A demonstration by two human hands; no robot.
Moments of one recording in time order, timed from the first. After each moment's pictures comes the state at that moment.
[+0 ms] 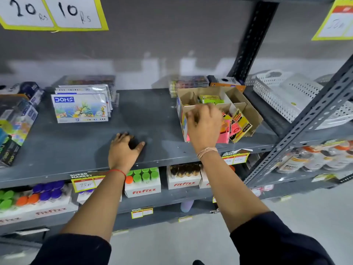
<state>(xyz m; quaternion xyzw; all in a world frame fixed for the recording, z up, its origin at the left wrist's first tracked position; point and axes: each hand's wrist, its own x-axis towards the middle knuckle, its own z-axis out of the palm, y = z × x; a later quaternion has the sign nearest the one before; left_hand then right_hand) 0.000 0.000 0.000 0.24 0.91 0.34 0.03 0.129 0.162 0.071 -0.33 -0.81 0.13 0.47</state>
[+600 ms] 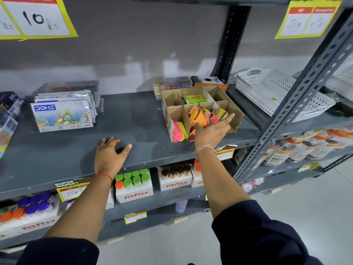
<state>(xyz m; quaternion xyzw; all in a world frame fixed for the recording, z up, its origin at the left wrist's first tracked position) 0.004 0.001 0.006 0.24 0.91 0.33 0.03 0.149 0.203 0.045 -0.57 -0.60 0.33 0.45</state>
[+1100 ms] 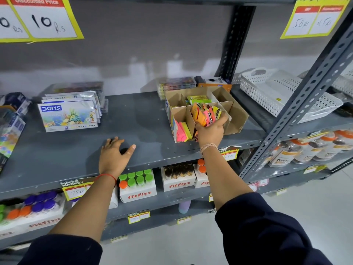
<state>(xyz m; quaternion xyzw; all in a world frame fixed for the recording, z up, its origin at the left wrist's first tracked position) 0.005 -0.001 0.007 0.25 0.91 0.32 0.04 0.150 0.208 0.042 -0.52 -0.64 0.36 0.43</state>
